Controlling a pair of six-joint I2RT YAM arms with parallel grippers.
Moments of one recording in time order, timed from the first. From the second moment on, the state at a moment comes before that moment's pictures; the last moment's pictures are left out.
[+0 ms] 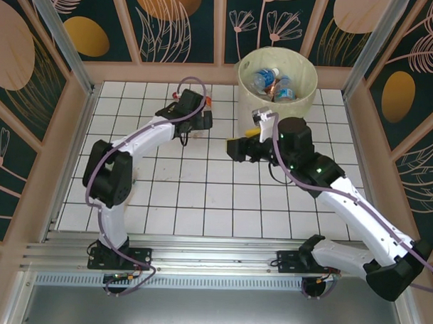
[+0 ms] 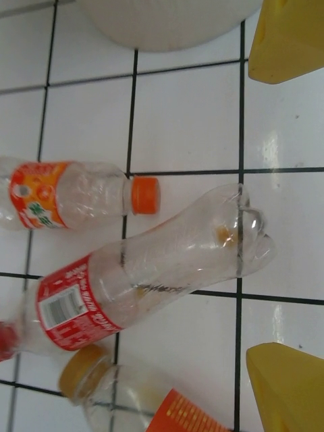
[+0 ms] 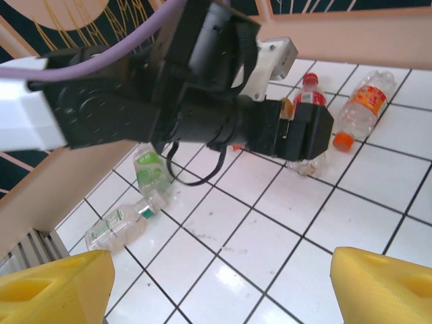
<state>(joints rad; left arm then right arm) -0.50 1.96 1.55 -0.45 -0.22 -0.51 0.69 1.06 1.10 -0.40 -0.22 0.32</state>
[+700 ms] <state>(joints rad) -0.38 2.25 1.71 -0.51 -0.12 -0.61 0.71 1.01 1.07 -0.41 -0.20 0.34</state>
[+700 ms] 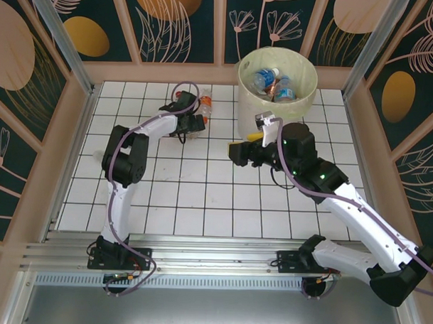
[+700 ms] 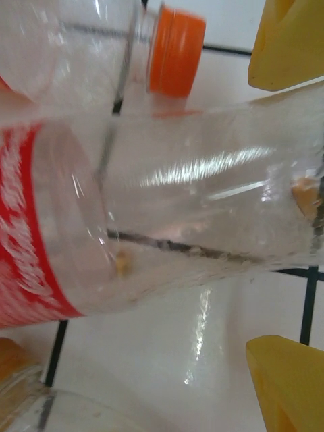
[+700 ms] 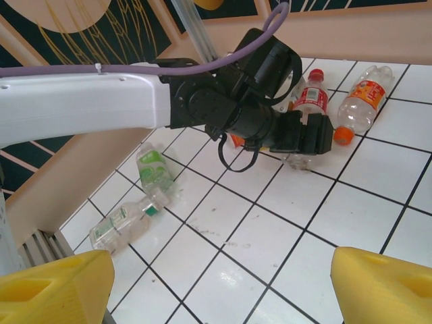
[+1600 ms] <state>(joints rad) -0.36 2.27 1.71 -0.48 -0.07 -0.59 0.71 0.99 1.03 -0.43 -0.11 0.37</state>
